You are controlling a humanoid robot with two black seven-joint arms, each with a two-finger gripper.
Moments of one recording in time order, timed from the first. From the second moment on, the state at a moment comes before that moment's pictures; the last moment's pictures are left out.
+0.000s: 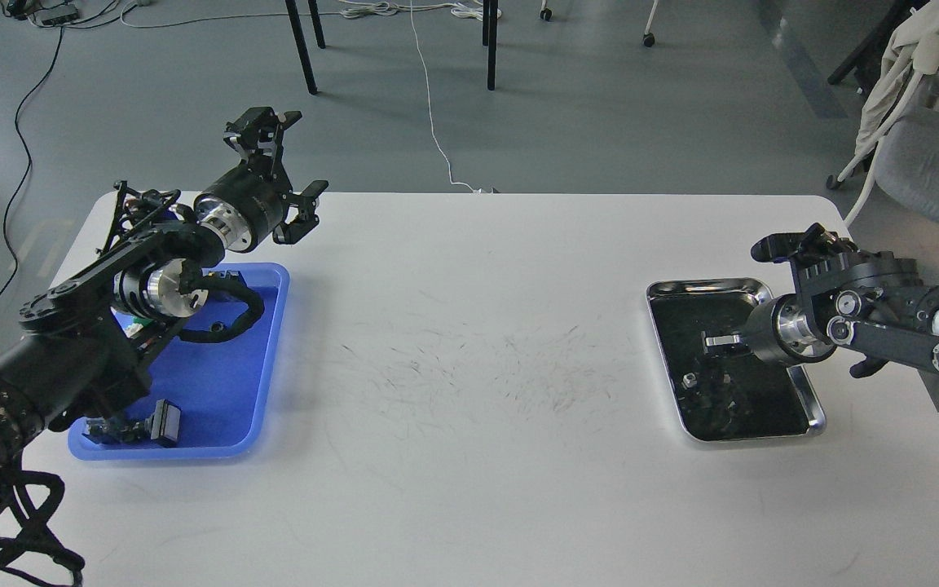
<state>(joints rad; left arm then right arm) -0.84 0.30 -0.62 -0.71 0.15 -0.19 -0.16 1.29 -0.57 -0.44 1.08 -0.90 0.38 -0.13</state>
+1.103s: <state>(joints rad) -0.84 0.32 -0.63 -0.71 0.15 -0.19 -0.19 1.26 0.00 -0.27 0.97 -0.41 0.11 -0.10</state>
